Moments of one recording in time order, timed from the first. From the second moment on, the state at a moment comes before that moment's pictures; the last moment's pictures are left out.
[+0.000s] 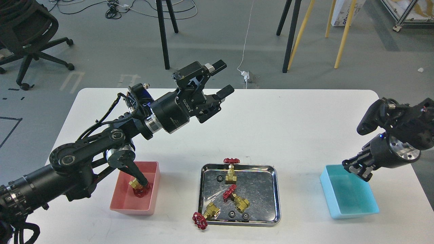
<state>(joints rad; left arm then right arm) -0.70 0.35 -0.49 -1.25 0.53 -0.39 -0.49 1.49 -0.96 -0.62 1.52 -1.81 0.49 0.33</state>
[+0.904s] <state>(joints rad) -0.71 0.34 -0.59 -1.12 0.51 -0.42 -0.49 1.30 -0.90 -0.04 1.26 -0.87 0.38 0.33</state>
